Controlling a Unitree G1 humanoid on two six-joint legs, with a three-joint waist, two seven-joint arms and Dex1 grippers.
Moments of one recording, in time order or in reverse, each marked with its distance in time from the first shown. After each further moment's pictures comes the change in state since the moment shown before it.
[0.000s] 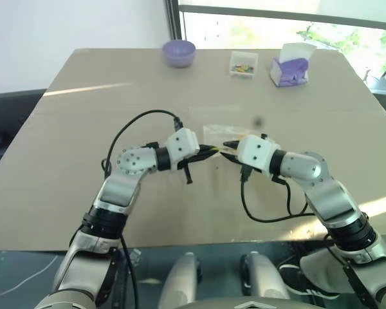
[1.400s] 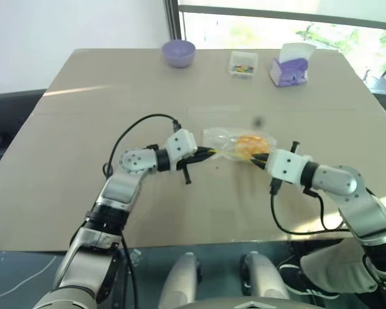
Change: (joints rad) left arm -0.025 0.000 -0.019 0.143 -0.018 -0.049 0.002; right arm 0.214 -0.235 -0.134 -0.087 0.005 -0.074 -0.001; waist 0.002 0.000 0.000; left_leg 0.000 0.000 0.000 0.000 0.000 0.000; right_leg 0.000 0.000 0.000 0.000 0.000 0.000
